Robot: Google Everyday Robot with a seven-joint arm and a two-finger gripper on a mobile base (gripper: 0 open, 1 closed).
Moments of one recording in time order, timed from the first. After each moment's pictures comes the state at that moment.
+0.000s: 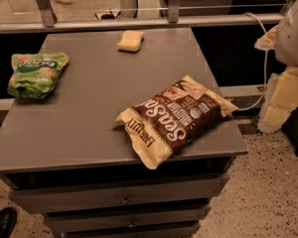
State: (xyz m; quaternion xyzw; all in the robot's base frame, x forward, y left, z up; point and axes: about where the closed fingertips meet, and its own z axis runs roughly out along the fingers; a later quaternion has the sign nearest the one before) arm 0.438 -0.217 0.976 -0.60 0.78 -0.03 0.16
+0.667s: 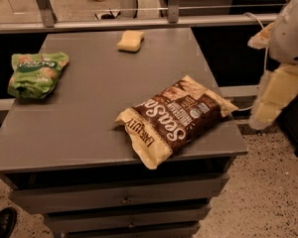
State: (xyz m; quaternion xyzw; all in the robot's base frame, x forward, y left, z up) arm 0.446 -0.202 0.976 -0.61 0.77 -0.01 0.18
